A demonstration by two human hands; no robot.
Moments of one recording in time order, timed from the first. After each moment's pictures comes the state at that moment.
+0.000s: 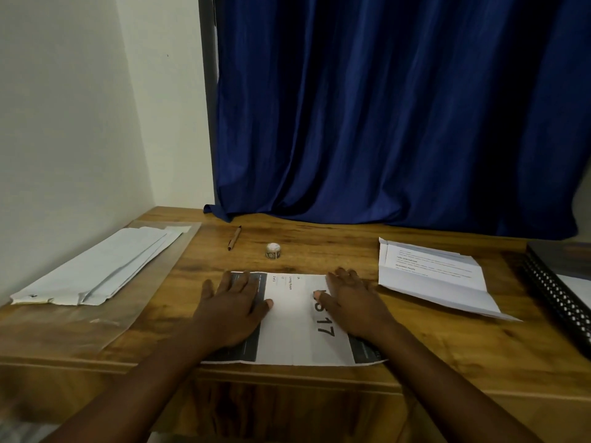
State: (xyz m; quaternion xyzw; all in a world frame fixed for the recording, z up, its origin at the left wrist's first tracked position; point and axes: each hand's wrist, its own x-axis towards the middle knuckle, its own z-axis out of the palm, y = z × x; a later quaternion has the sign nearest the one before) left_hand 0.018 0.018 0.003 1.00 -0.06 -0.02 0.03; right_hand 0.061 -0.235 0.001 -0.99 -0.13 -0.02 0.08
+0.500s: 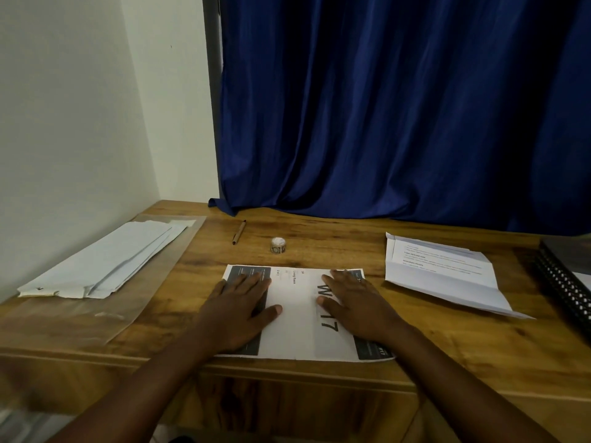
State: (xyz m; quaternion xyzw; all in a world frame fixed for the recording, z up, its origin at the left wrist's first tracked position) left_hand 0.015 0.023 -0.011 0.99 -0.09 -0.01 0.05; right_hand 0.062 -0.245 -0.012 -0.98 -0.20 0.02 0.09
